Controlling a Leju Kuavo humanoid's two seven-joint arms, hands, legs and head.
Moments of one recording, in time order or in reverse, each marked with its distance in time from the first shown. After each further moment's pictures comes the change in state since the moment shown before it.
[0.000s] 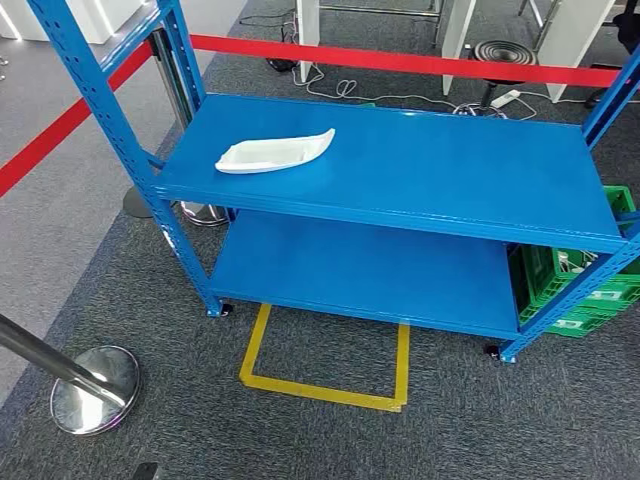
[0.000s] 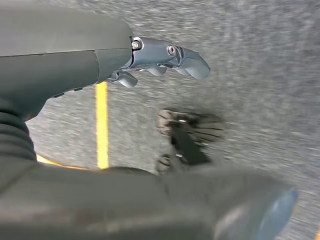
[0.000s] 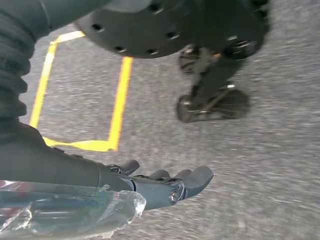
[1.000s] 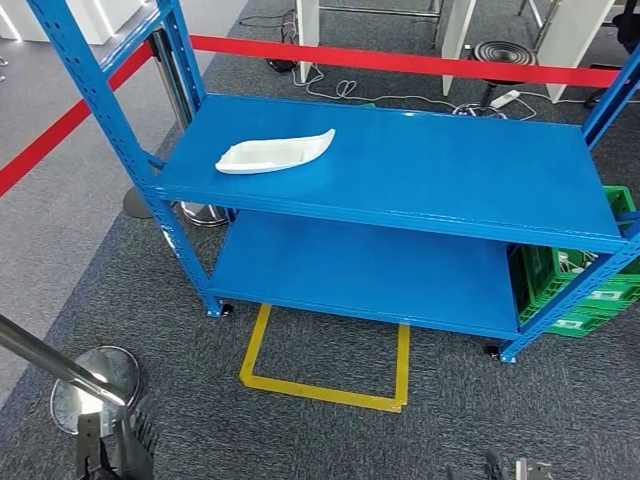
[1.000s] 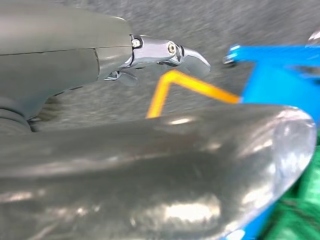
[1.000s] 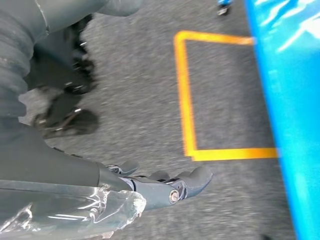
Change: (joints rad) left arm 0.085 -0.182 0.298 -0.585 -0.051 -0.108 -0.194; right arm 0.121 -0.019 0.053 -0.566 -0.237 -0.018 -0.166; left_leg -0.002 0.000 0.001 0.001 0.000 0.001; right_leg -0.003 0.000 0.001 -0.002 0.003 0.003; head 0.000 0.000
